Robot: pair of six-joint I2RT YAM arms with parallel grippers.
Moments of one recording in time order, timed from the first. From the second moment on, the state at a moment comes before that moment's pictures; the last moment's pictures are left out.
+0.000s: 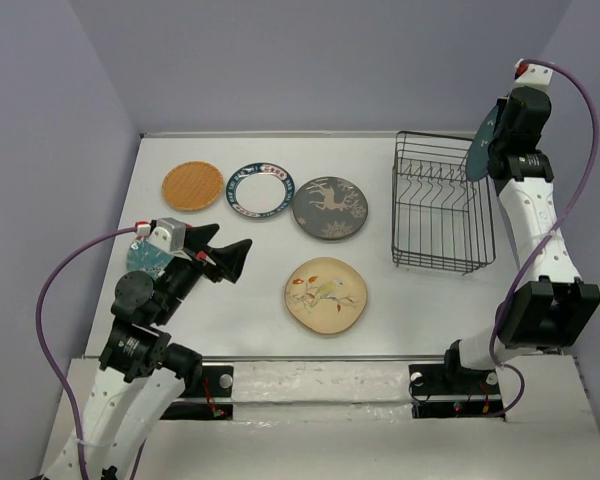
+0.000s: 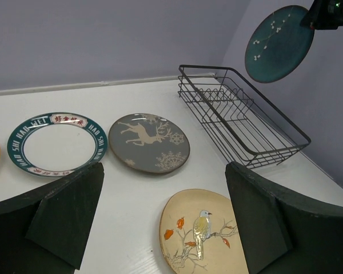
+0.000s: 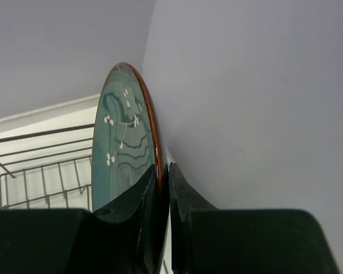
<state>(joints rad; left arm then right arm) -0.41 0.36 0.60 -0.11 0.16 -0.31 -0.08 1.50 1.57 -0.24 0.51 -0.14</state>
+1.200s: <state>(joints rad) -0.42 0.36 0.60 -0.12 0.16 -0.31 -0.08 1.61 1.33 -0.04 0.41 -0.37</state>
